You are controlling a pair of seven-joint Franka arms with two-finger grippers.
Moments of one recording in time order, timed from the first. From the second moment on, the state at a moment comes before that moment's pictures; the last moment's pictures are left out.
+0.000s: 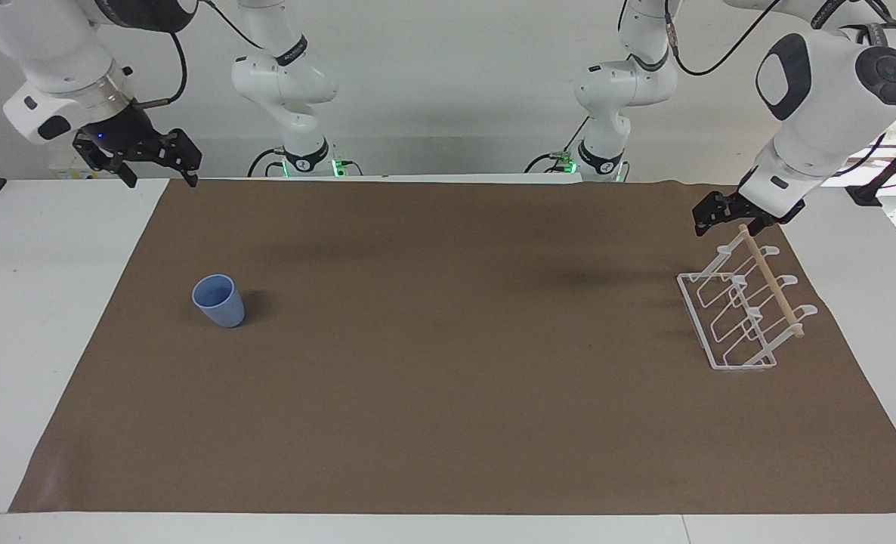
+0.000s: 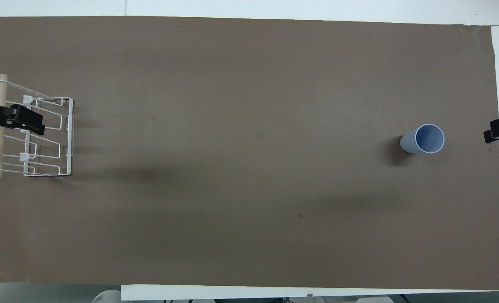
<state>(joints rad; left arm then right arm) 0.02 0.01 -0.10 -1.71 0.04 1.57 0.05 -0.08 -0.03 -0.04 -1.54 -0.03 1.38 -0.13</state>
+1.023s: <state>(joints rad) 0.02 -0.02 -0.10 -1.70 -0.01 1.57 -0.02 -0.13 -0.03 -0.04 -1.84 -0.02 1.80 -0.16</state>
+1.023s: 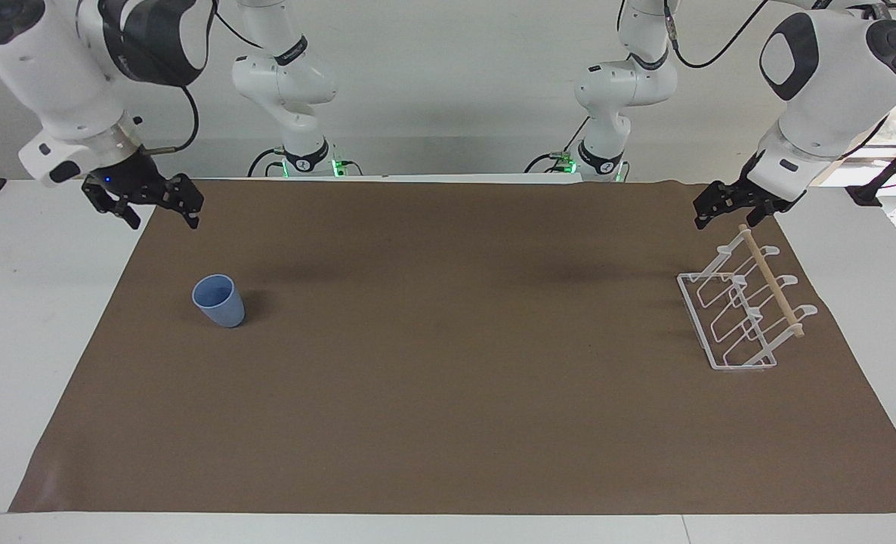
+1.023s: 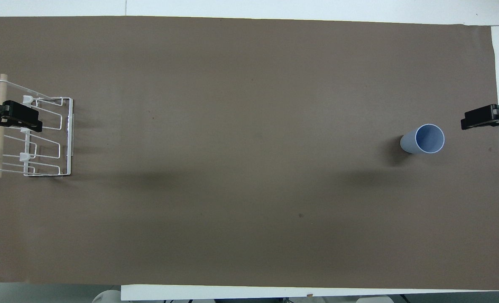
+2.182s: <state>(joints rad) 0.02 -0.02 -0.10 -1.70 -0.01 1.57 -0.02 -0.20 0.14 -0.04 -2.08 -0.02 2.16 -0.32</state>
